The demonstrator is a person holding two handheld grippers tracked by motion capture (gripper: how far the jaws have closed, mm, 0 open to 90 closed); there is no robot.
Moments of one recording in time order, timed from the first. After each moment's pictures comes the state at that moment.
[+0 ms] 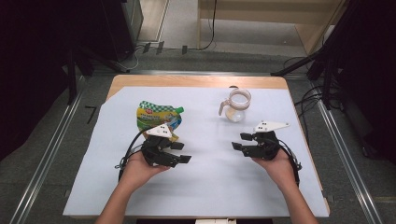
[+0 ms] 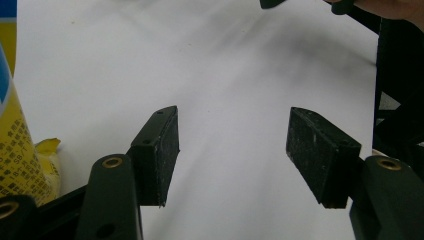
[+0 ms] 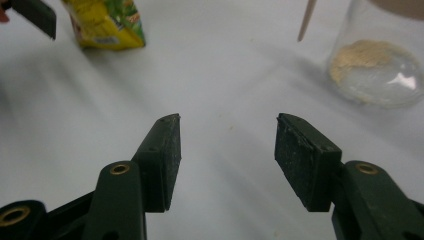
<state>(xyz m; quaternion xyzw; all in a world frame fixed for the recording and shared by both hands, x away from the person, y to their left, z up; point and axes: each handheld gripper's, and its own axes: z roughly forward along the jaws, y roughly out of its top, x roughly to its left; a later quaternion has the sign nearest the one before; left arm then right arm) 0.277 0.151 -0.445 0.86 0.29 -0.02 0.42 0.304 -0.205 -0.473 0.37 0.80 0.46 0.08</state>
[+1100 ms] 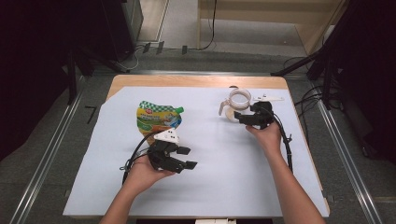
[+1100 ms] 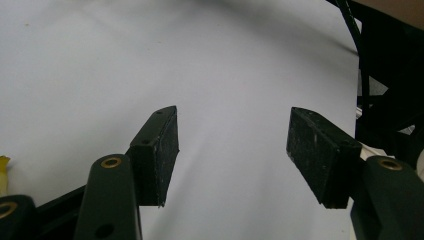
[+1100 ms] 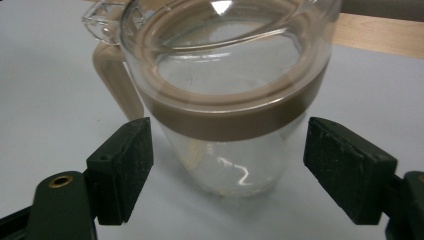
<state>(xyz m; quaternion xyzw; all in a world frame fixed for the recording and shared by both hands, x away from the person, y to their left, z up) 0.266 0.132 -0.445 0.87 0.26 -0.03 0.41 0.409 -0.203 -0.492 0.49 0.74 0.43 0.16</state>
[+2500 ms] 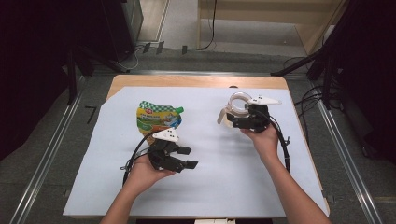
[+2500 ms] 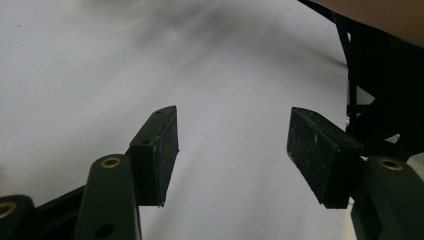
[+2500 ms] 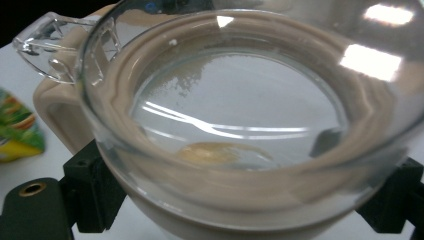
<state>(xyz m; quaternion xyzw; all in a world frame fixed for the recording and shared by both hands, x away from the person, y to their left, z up) 0.269 0.135 -0.446 0.86 0.27 -0.05 0.43 0.375 -0.183 -0.464 0.43 0.75 0.48 0.17</state>
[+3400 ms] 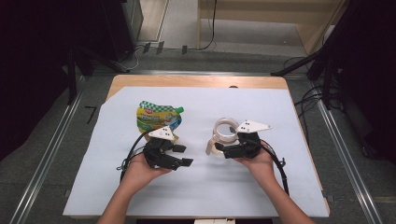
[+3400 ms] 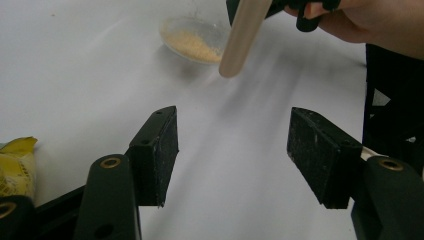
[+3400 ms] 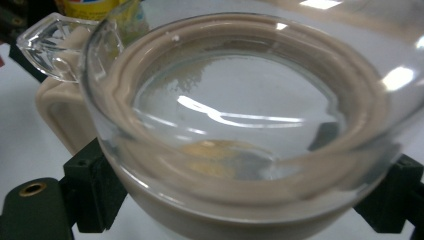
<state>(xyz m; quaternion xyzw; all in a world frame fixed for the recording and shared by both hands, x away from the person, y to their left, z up) 0.273 0.147 -0.447 0.86 0.29 -0.03 0.42 0.304 -0.151 -0.483 0.34 0.79 0.49 0.12</state>
